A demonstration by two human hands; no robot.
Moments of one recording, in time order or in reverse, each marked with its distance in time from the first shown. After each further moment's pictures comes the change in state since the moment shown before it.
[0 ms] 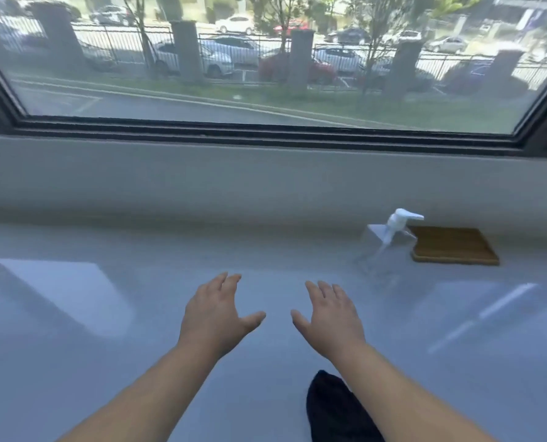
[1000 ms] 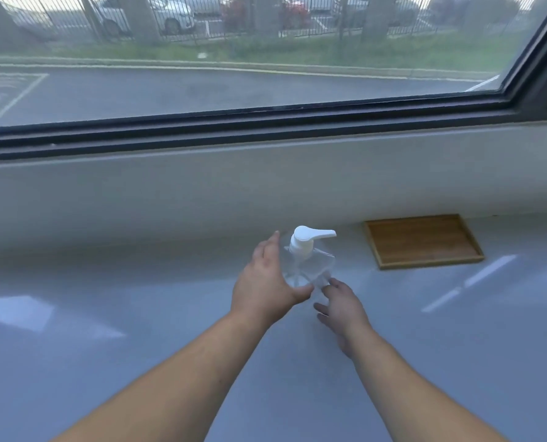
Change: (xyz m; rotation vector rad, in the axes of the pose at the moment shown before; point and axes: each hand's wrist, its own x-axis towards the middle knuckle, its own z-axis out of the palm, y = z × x) left_hand 0.202 0.245 0.112 -0.216 -0.033 0.155; right_hand 0.156 0.196 -0.029 1.384 -0.104 0.739
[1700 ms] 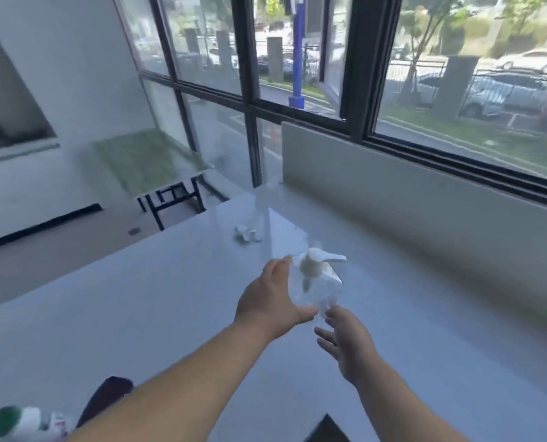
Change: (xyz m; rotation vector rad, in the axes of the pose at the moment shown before) left_hand -0.490 -0.417 -0.361 0.069 0.535 -0.597; right_hand -0.406 0.231 0.508 -0.445 -0.765 -0.046
